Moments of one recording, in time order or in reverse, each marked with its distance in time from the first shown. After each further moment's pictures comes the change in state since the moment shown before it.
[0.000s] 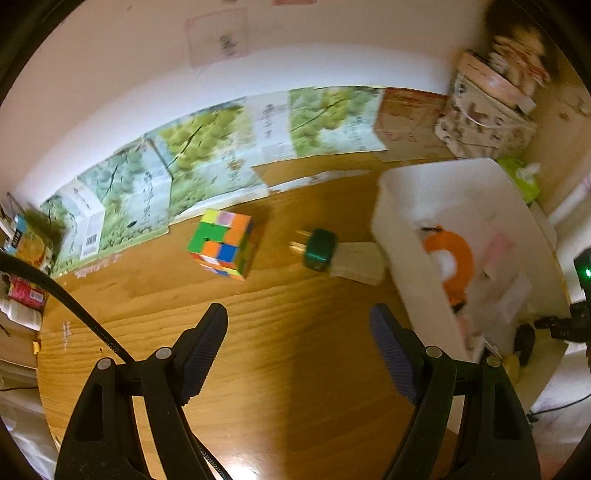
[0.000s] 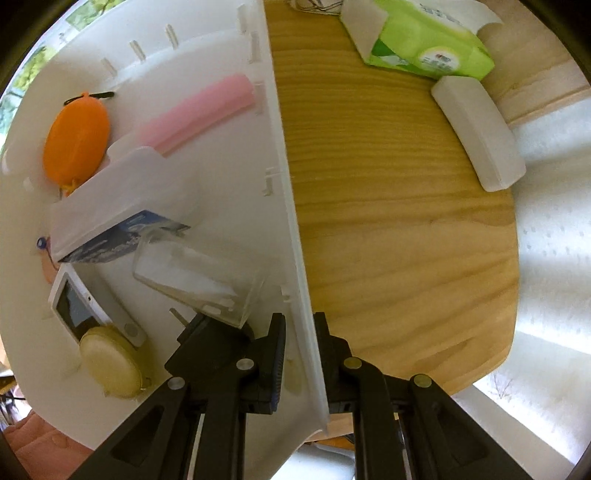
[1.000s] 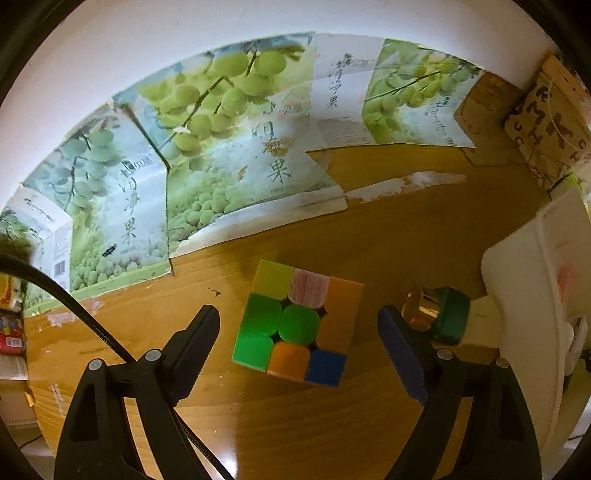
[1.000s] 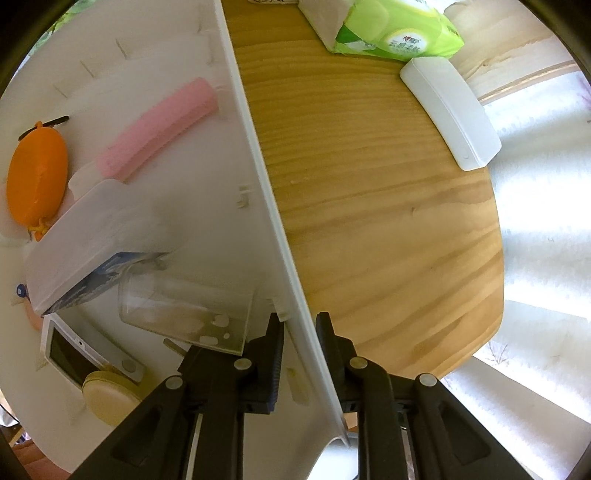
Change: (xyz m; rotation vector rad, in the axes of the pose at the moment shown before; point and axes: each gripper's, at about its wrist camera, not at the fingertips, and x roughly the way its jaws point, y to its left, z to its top) left arm 0.120 0.077 0.066 -0.003 0.146 -0.021; right arm 0.002 -0.004 0.038 0.147 0.049 -0.100
